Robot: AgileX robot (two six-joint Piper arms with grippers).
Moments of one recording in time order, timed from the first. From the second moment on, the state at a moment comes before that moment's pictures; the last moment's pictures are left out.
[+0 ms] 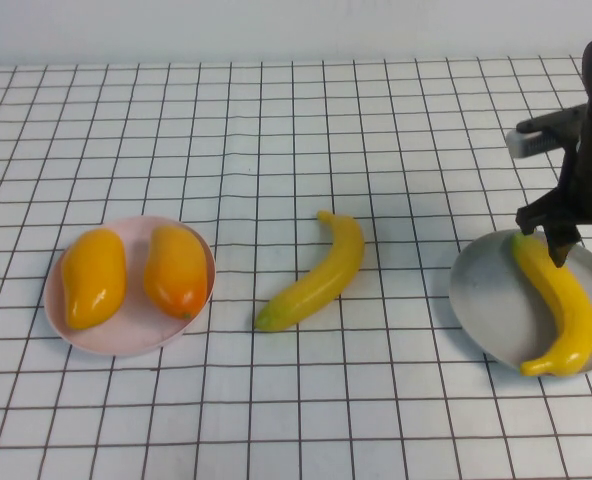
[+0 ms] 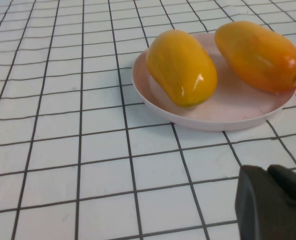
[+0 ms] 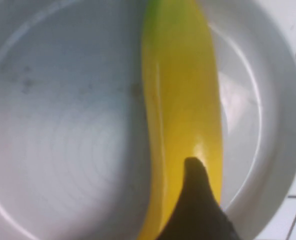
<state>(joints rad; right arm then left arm) 0.23 1.97 -1.60 -0.18 1.22 0.07 -0.20 -0.01 0.02 0.11 0.38 -0.06</state>
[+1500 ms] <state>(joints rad) 0.52 2.42 -2.24 0.13 1.23 0.31 -0.20 -0.01 0.02 0.11 0.38 -0.06</state>
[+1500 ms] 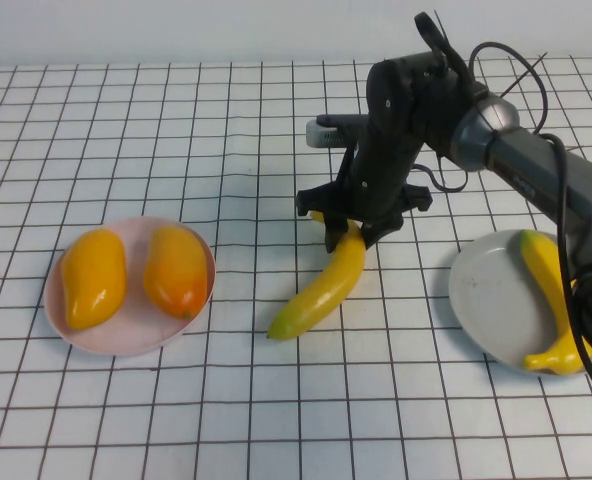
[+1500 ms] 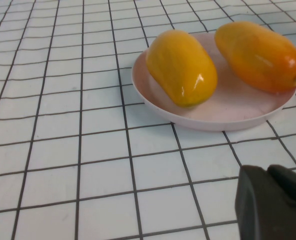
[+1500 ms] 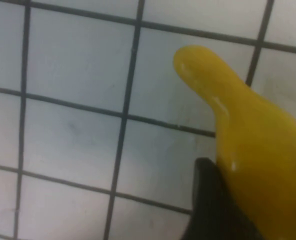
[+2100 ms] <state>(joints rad) 0.40 1.92 -1.84 -0.15 1.23 0.10 -0.20 -0.01 0.02 0.11 0.38 -0.06</state>
